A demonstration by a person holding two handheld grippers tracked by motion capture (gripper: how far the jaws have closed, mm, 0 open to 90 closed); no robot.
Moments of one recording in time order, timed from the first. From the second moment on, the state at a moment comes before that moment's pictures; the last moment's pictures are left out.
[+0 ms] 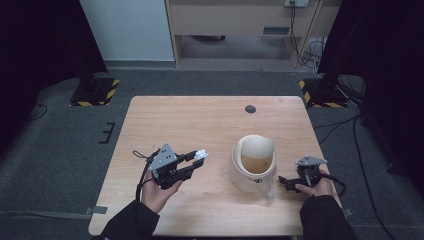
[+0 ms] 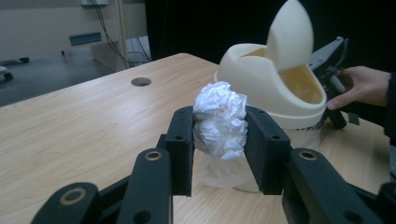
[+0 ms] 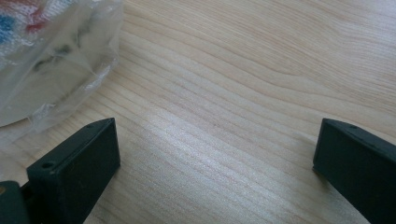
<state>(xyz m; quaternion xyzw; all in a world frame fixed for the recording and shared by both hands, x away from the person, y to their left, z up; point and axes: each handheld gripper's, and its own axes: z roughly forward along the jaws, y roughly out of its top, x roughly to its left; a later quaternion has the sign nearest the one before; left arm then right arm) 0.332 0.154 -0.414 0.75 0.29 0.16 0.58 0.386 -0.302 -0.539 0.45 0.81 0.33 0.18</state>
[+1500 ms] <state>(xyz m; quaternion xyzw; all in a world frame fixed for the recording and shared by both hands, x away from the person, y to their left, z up) 0.310 0.094 -0.417 0.77 0.22 0.11 0.58 0.386 -0.302 -0.539 0.45 0.81 0.33 0.18</state>
